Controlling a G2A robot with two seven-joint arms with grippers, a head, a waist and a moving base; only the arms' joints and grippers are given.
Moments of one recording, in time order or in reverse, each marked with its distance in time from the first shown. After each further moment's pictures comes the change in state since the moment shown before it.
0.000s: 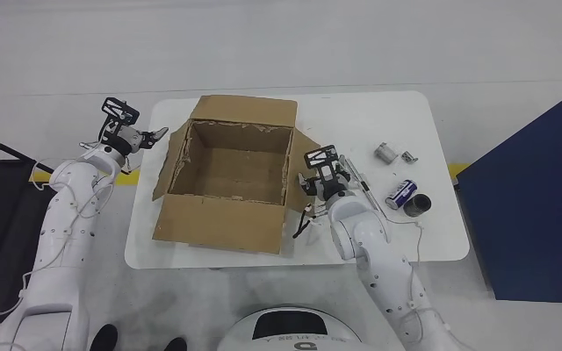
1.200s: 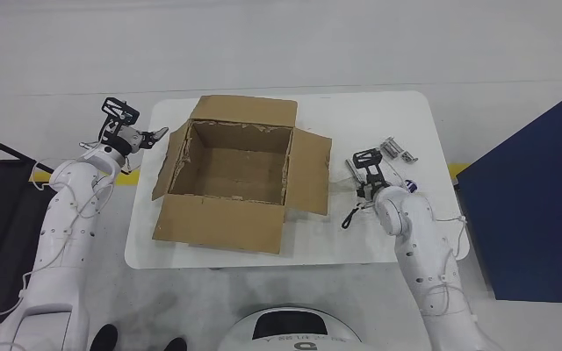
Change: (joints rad) left arm 0.000 0.000 0.000 0.000 0.000 0.000 0.000; right arm 0.062 0.051 0.282 0.192 0.070 -0.214 0.299
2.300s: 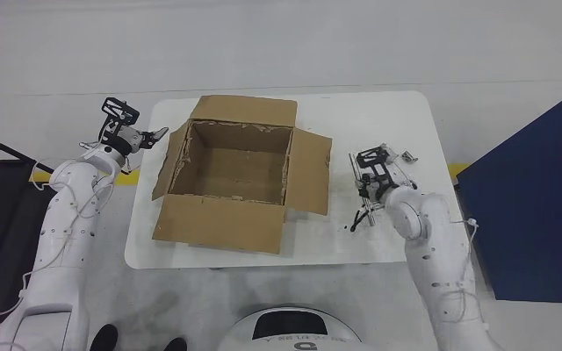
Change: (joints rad) left arm 0.000 0.000 0.000 0.000 0.000 0.000 0.000; right arm -0.068 0.025 0.120 -0.100 0.204 -0.202 -0.037
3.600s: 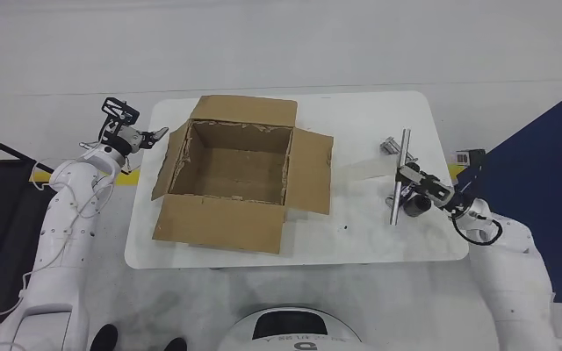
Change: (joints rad) left arm 0.000 0.000 0.000 0.000 0.000 0.000 0.000; right arm -0.013 0.279 0.173 0.401 1.697 -0.497 0.190
